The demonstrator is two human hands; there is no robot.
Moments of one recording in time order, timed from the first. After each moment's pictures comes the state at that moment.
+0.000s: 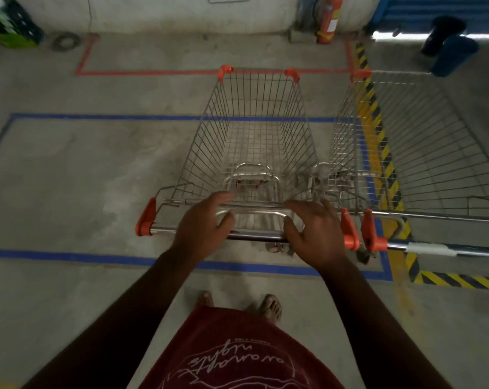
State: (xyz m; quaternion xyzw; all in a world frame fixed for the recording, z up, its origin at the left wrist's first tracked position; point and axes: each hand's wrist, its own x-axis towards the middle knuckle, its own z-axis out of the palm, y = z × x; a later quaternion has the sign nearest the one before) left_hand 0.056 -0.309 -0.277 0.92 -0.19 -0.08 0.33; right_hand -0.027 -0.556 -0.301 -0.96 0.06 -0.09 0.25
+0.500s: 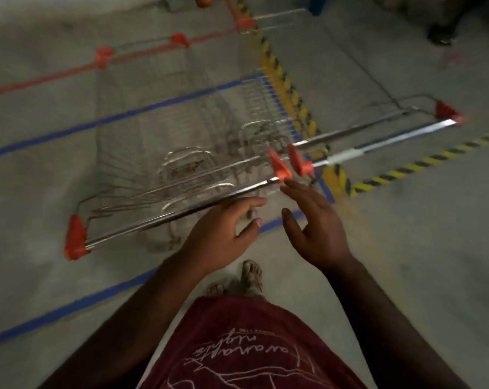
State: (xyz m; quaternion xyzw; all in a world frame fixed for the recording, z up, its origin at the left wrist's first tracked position) left_hand -0.027 -0.376 -0.261 0.78 -0.46 -0.23 0.37; right_hand -0.180 -0.547 -0.276 -0.91 0.19 -0.21 0.30
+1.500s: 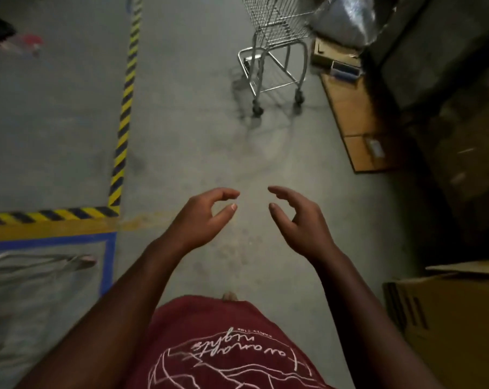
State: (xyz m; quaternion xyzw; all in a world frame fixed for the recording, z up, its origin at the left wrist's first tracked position) left_hand -0.608 -0.771 -0.297 0.38 -0.78 -0.46 0.18; right_hand -0.817 -0.644 -0.268 -0.51 0.76 -0.34 0.22
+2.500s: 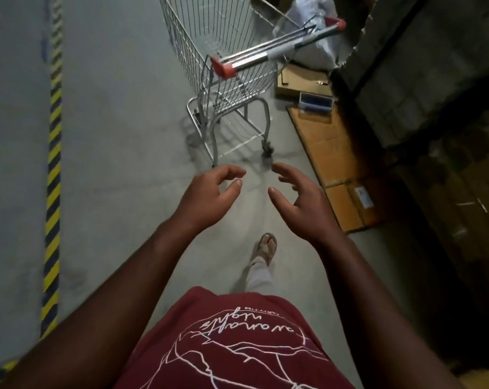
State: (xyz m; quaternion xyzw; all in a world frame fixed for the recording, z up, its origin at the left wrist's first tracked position) left_hand -1.097 -1.279 -0.288 0.33 -0.80 -0.46 0.21; right_hand -1.264 -1.130 -0.263 -0.46 0.80 -0.34 0.19
